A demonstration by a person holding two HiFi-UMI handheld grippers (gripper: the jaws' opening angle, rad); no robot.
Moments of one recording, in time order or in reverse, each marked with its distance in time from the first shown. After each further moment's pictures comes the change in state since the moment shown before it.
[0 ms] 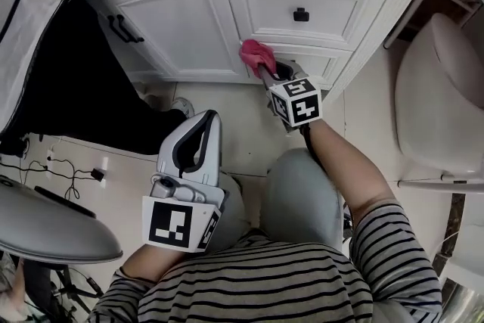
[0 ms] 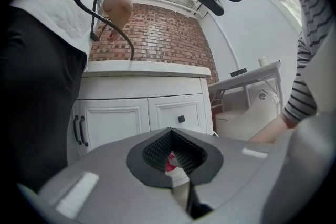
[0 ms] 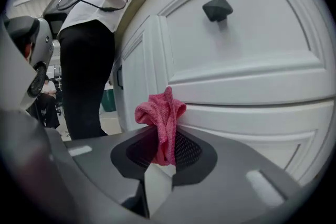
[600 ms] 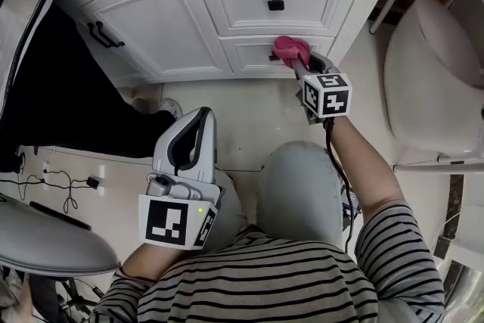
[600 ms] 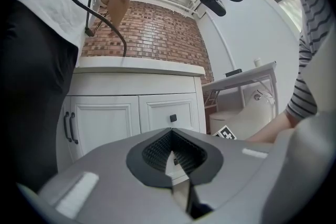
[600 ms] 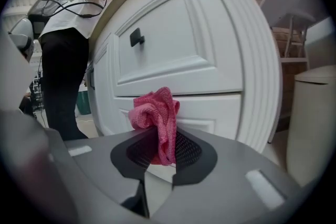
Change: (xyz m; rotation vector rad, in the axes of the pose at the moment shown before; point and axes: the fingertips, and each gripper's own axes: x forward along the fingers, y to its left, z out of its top) left arm 0.010 -0.021 -0.007 -0.013 0.006 -0.056; right arm -0.079 -0.110 -0.024 0.086 -0.014 -0.238
